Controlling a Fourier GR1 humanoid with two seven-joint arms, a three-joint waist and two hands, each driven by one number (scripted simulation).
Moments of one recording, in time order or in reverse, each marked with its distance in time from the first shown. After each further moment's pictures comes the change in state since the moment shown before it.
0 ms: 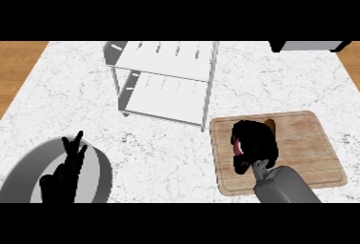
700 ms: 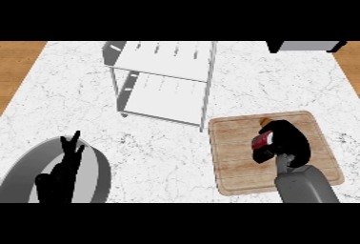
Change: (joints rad) left arm 0.003 0.009 0.011 -0.014 0.010 0.000 0.019; right arm 0.060 0.033 -0.252 -0.051 -0.132 -0.054 0.341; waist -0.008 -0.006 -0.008
